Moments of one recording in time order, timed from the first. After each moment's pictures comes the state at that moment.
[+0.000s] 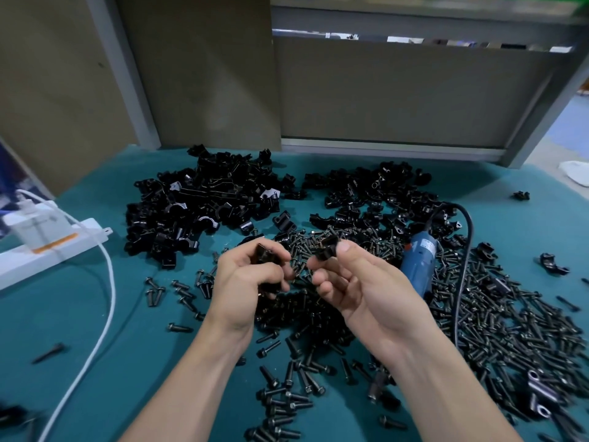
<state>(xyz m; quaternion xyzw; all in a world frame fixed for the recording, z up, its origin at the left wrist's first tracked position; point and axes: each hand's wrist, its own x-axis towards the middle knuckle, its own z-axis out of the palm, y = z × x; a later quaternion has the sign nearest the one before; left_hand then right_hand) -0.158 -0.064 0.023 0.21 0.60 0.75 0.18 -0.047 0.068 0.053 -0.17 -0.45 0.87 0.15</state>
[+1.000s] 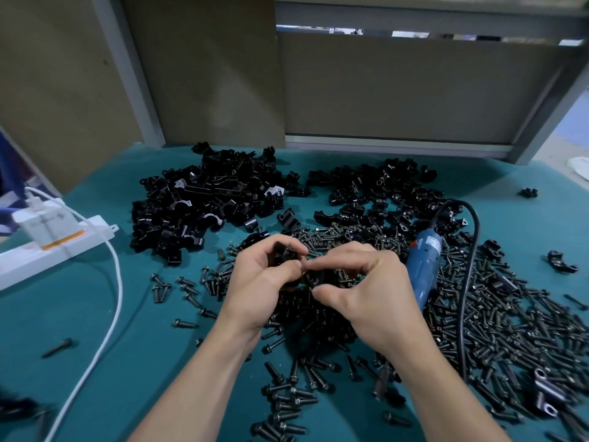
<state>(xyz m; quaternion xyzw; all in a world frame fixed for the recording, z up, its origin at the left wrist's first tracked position) -0.156 -0.057 0.022 0.26 0.64 0.70 0.17 -0.044 0.070 0.048 -0.16 -0.83 0.48 0.24</state>
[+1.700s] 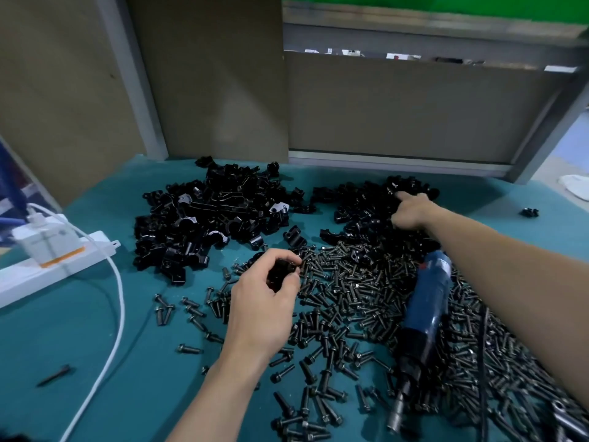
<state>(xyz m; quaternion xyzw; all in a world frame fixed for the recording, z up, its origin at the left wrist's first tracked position) -0.167 -0.056 0.003 0.23 0.76 0.60 0.05 -0.176 0.290 0.059 -0.40 -0.91 0.08 -0.10</state>
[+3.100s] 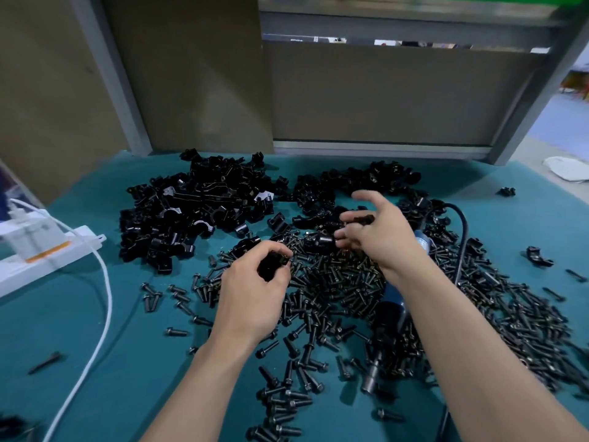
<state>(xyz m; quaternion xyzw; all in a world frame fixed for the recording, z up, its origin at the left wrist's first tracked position) -0.158 -0.055 0.004 0.25 0.79 0.55 0.04 -0.092 0.138 0.065 -0.30 -0.71 0.60 0.21</state>
